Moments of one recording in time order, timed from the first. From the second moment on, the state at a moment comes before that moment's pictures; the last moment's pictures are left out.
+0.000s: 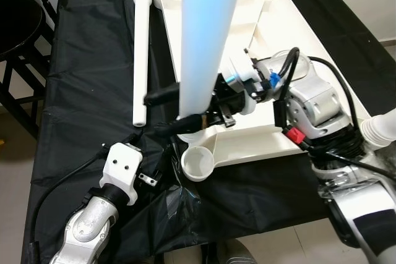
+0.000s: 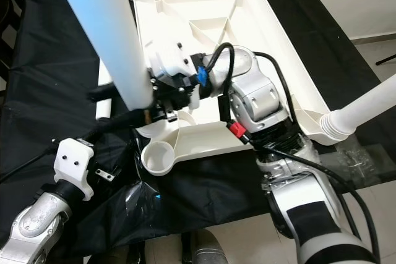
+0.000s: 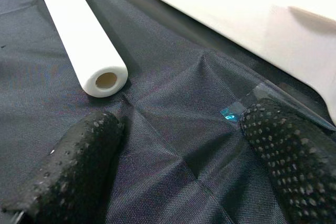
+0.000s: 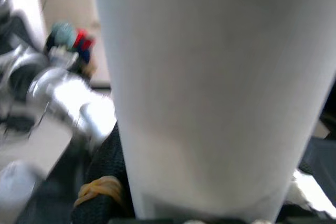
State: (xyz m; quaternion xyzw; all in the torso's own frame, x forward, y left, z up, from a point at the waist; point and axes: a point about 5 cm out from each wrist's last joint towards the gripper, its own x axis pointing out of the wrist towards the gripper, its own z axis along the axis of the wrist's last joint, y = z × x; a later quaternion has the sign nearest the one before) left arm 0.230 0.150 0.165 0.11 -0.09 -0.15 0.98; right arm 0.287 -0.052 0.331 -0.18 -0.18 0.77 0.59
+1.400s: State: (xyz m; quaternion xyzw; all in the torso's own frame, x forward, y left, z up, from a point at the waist) left arm 0.274 0.157 0.235 0.05 -0.15 -0.12 0.98; right arm 0.338 -0.095 0.336 -0.08 -0.15 0.34 0.92
